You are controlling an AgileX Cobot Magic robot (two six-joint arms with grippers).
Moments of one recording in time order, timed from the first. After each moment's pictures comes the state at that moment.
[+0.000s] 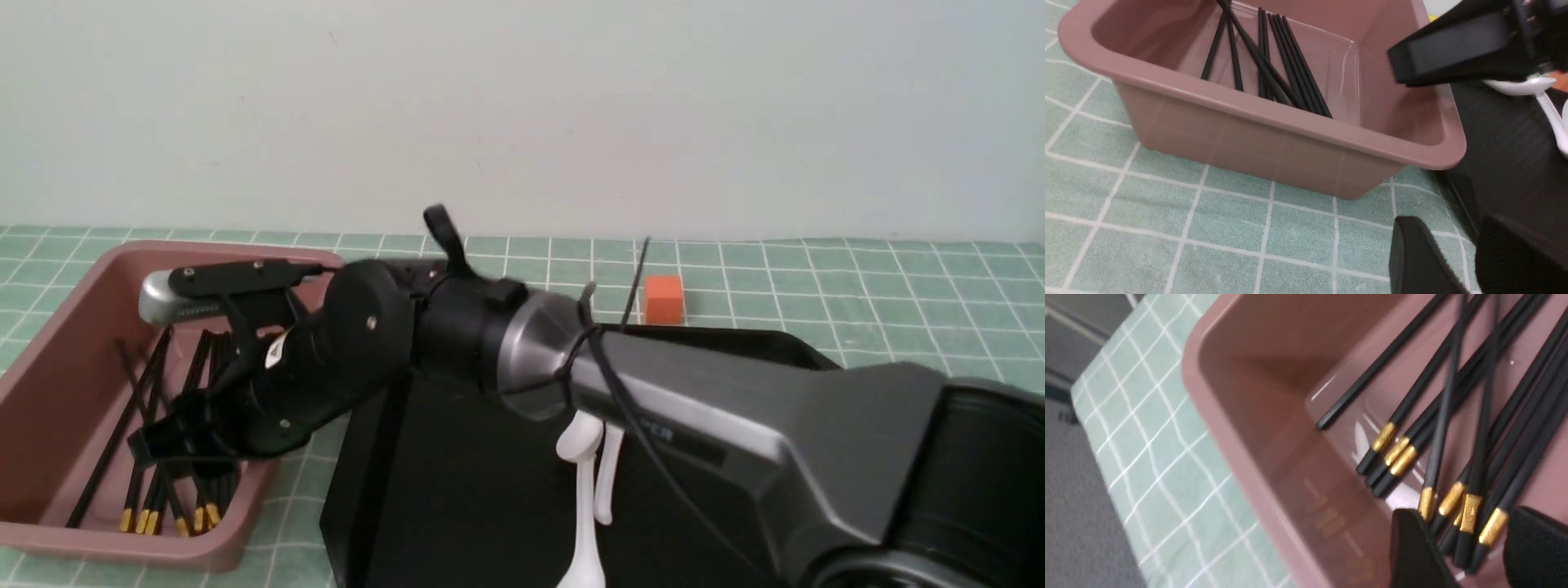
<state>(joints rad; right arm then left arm) 0.91 2.31 -2.05 0.58 0.64 -0.07 -0.12 -0.01 0.03 -0.05 0.38 -0.31</state>
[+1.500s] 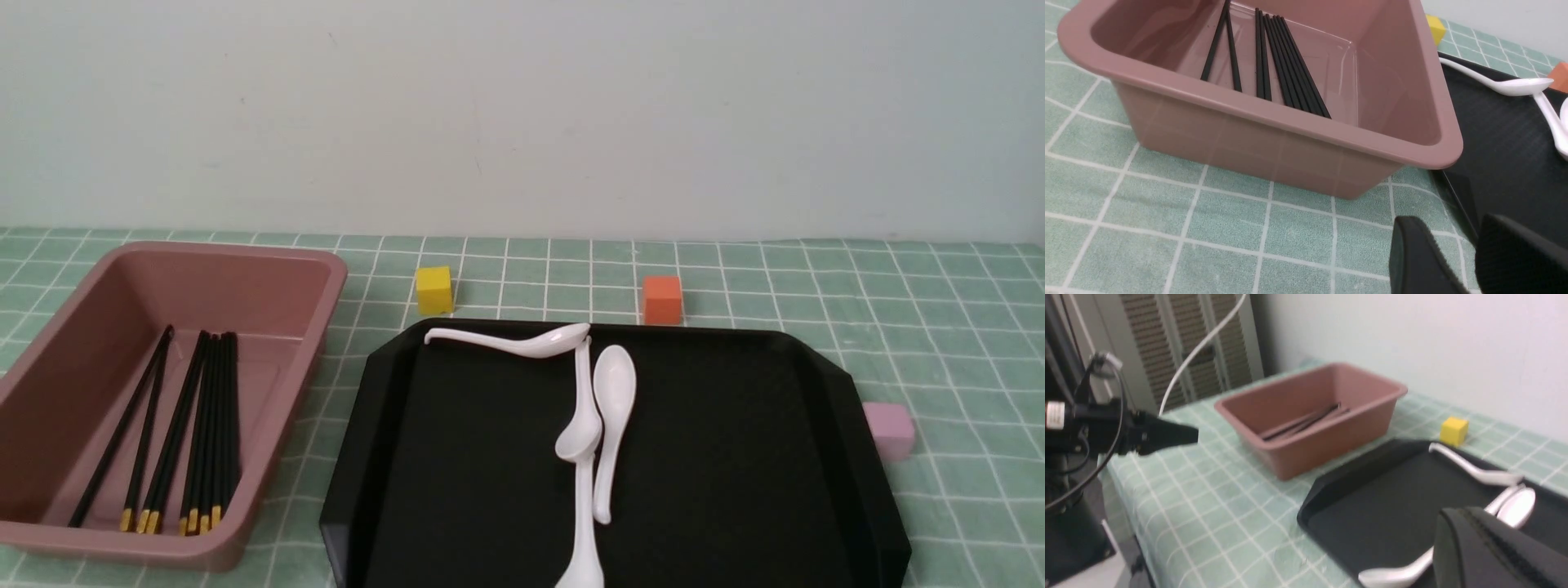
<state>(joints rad) 0.84 0.17 -0.36 0.14 0.36 0.00 -0.12 -0.01 0.03 -0.05 0.38 -0.31</state>
